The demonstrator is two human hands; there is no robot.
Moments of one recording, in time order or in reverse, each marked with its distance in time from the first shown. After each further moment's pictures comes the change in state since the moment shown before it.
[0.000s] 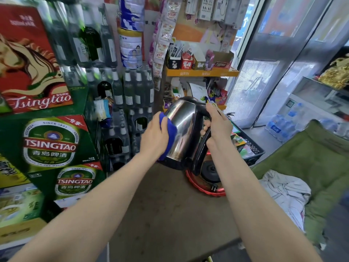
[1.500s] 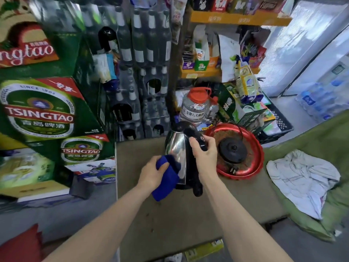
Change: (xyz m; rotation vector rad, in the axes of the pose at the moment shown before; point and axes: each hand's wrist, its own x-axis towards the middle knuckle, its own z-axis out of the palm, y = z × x) left_hand -0.065 -0.175 0.065 -0.079 -0.379 -0.590; right_hand 0.026 0.209 -0.041 -0.534 -0.079 0.063
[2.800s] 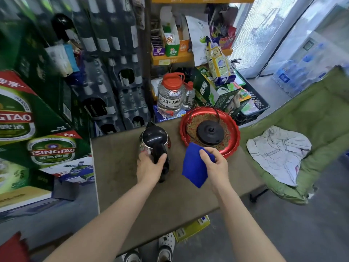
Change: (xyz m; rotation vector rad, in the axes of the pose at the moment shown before) left_hand -0.028 0.033 0.078 -0.062 0.167 -0.157; right_hand -0.032 0.037 -0.132 0.026 0.051 0.170
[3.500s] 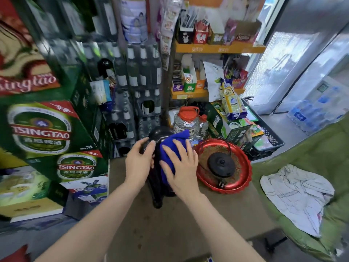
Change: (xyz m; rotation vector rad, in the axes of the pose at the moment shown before) left_hand -0.008 0.073 -0.096 -0.511 0.176 0.304; right_hand -0.014 -0.052 0.112 -0.831 -0.093 -1.051
